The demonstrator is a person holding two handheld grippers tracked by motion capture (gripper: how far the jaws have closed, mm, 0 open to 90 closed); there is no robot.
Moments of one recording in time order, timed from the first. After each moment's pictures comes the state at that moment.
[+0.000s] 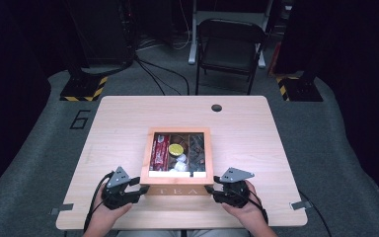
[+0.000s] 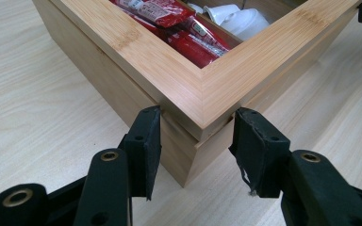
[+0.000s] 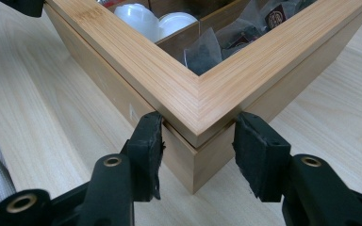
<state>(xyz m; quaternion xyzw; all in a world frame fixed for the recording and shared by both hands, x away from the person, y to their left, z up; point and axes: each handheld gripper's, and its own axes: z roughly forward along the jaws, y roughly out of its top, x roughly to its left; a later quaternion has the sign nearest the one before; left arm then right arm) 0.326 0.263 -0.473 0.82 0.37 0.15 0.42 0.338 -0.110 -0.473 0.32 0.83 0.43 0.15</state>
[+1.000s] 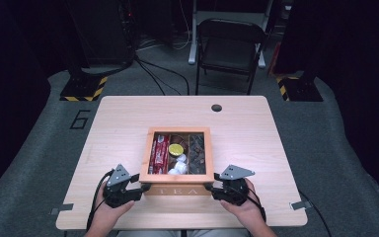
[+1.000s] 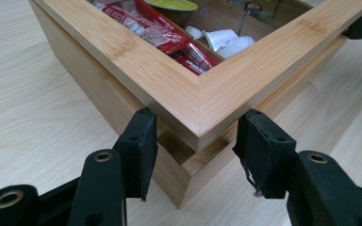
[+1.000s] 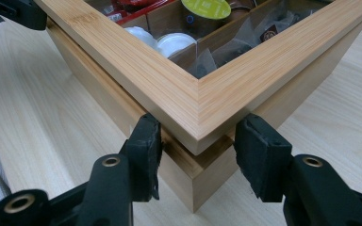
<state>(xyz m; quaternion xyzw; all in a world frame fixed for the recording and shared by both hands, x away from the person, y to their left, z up) 0.328 0.259 -0.466 0.80 0.37 0.16 0.44 0.342 -0.107 -0.467 0.33 0.82 0.45 0.15</state>
